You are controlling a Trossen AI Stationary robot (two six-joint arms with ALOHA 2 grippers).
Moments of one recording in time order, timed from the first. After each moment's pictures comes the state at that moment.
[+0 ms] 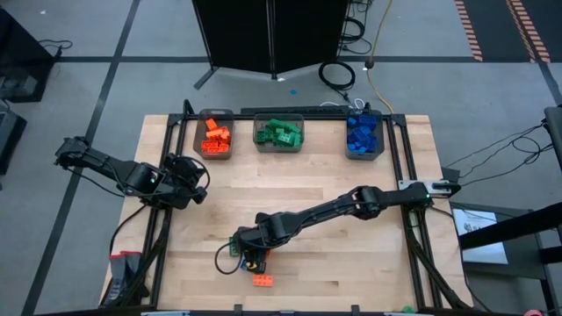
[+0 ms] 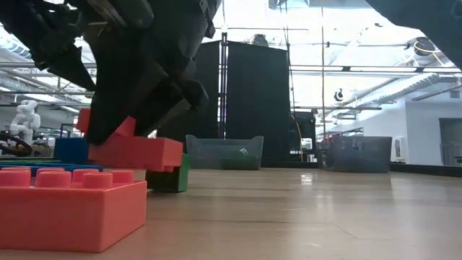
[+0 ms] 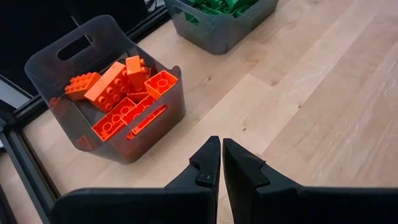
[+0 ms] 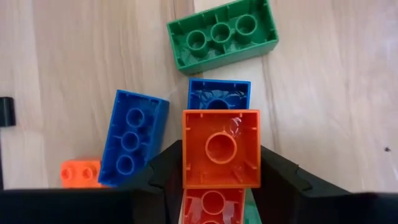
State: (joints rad) left arm -0.38 0.73 0.63 -1.06 -0.77 -0.91; right arm 0.29 2.55 2.36 -0.92 0.00 0.49
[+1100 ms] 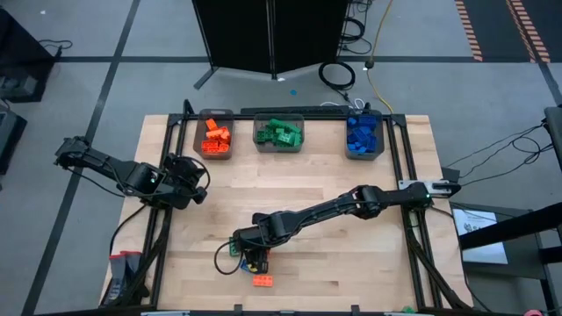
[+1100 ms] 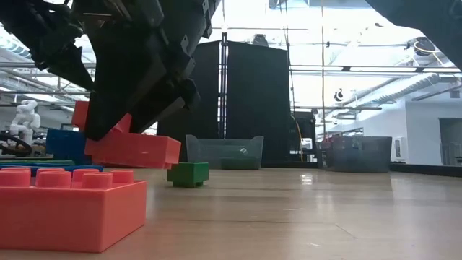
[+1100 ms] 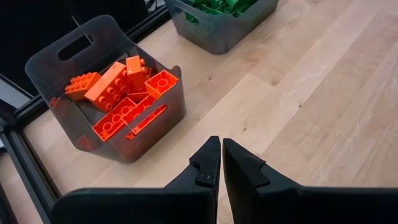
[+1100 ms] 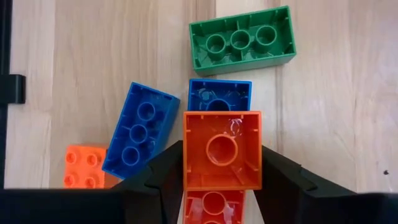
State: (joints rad) left arm -0.38 0.73 0.63 -1.06 -0.77 -0.91; right arm 0.28 2.55 2.36 -0.91 -0.03 0.36
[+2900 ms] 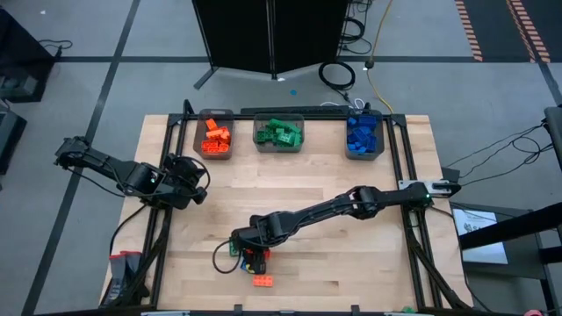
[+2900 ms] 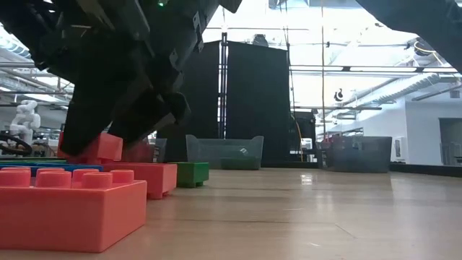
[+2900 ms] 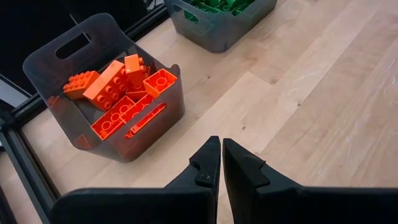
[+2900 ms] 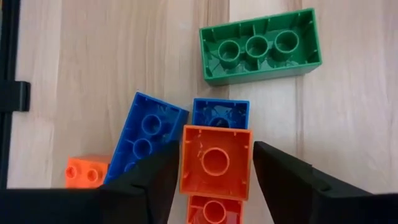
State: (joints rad) left arm -0.38 0.73 0.63 -1.06 -0.76 -0.91; right arm 0.27 2.57 2.36 -0.85 -0.09 0.35
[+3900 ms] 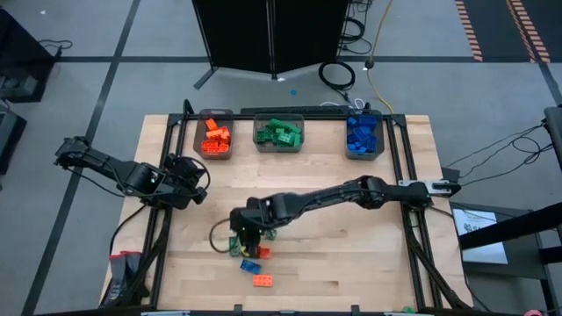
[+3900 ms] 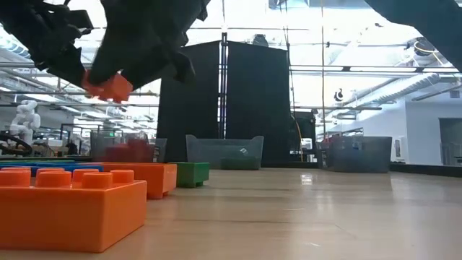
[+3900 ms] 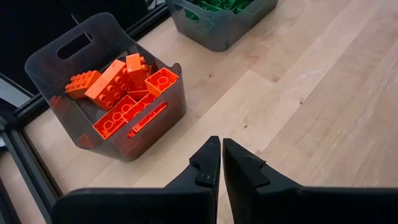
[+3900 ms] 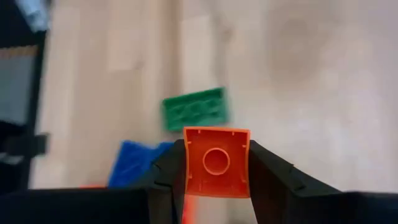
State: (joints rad) left arm -0.38 0.73 0.63 -1.06 -0.76 -0.91; right arm 0.21 2.46 2.36 -0.85 -0.05 0.34
